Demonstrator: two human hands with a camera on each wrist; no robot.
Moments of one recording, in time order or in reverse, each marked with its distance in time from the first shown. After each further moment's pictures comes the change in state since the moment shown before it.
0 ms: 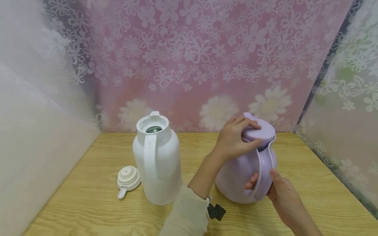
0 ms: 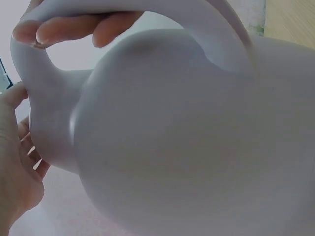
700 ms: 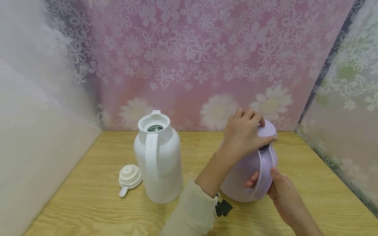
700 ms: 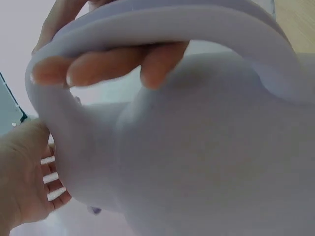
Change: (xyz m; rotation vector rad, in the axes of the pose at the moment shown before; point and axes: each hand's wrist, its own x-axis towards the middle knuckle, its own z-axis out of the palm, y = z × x) left_hand 0.018 0.033 -0.007 0.445 -0.160 -0.137; right_hand 0.001 0.000 0.003 0.014 0.012 0.002
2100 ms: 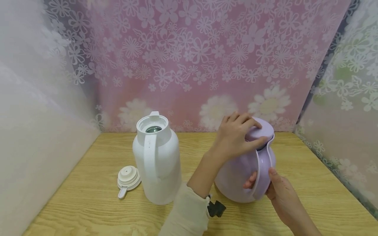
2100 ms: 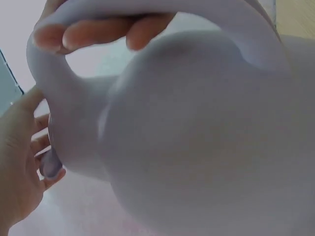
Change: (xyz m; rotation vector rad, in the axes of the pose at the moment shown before) left_hand -0.009 -0.023 0.007 -0.149 0.122 0.172; right_hand 0.000 0.002 -0.001 0.010 -0.034 -0.069
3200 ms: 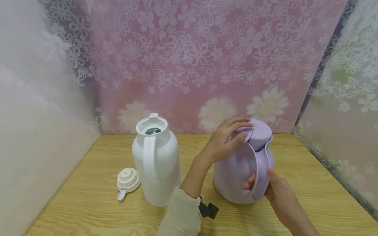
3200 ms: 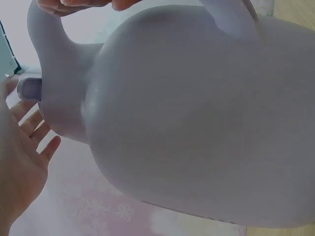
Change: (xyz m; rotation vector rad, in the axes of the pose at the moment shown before) left_hand -0.018 -0.027 0.009 -0.540 0.028 0.082; right_hand -0.002 0.001 0.001 -0.038 0.016 -0.002
